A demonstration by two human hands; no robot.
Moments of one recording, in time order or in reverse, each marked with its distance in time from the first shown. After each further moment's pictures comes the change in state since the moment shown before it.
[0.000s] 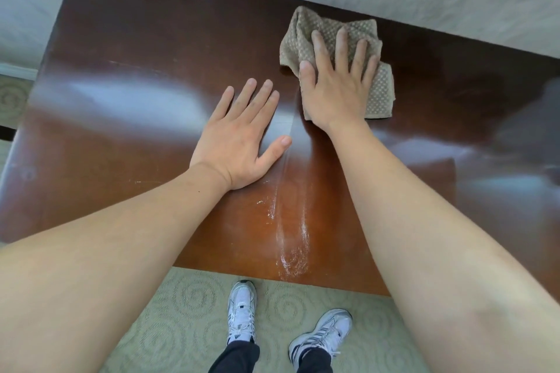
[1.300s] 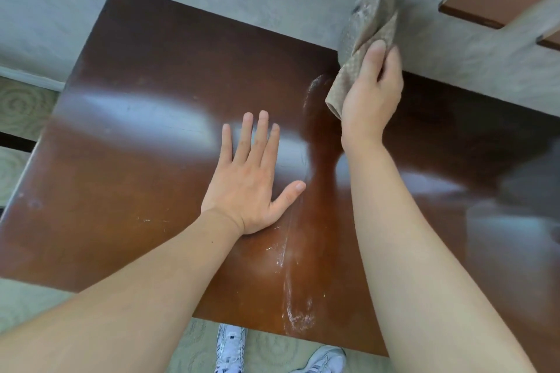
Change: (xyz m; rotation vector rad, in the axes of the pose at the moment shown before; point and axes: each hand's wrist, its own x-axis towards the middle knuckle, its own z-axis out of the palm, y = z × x) left_hand 0.002 -0.001 0.002 0.024 0.010 -0.125; right_hand 0.032 -0.037 -0.048 1.057 0.578 0.265
